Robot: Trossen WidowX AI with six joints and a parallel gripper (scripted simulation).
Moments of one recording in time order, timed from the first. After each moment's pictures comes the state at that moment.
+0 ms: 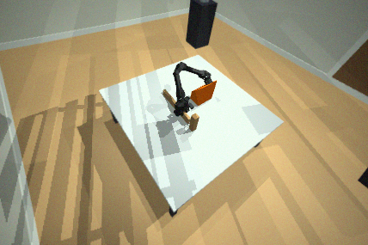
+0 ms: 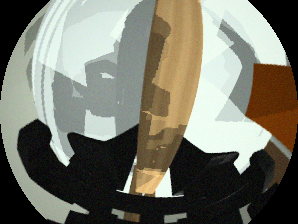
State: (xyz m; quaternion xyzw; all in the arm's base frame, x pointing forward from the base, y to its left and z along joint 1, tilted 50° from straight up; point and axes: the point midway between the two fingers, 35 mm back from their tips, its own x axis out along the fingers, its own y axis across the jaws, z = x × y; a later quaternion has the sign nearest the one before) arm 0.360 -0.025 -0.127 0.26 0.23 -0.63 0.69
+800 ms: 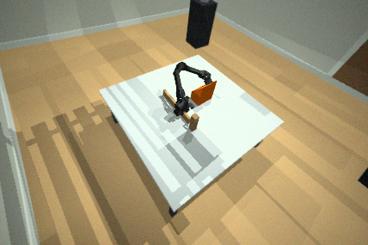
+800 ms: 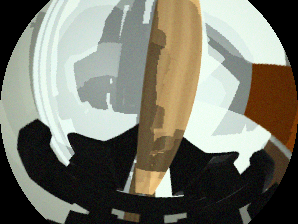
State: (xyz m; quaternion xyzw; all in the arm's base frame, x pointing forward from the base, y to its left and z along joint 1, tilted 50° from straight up) arm 0.359 -0.022 -0.125 0.26 0.23 -0.63 0.69
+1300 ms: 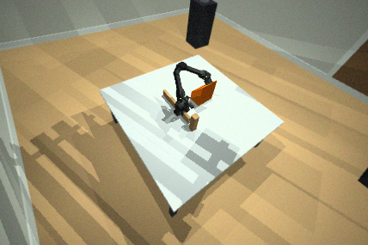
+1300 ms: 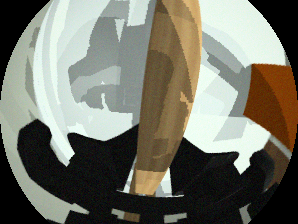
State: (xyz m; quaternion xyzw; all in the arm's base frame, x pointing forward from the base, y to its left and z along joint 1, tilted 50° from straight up) arm 0.359 -0.021 -0.123 0.26 0.23 -0.63 0.69
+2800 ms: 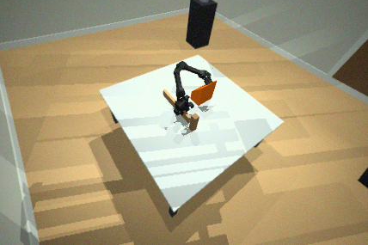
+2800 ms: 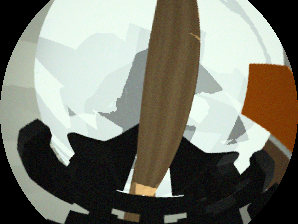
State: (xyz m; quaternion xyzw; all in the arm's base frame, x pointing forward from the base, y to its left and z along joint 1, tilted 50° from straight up) arm 0.358 -0.015 -0.118 0.26 0.23 -0.63 0.69
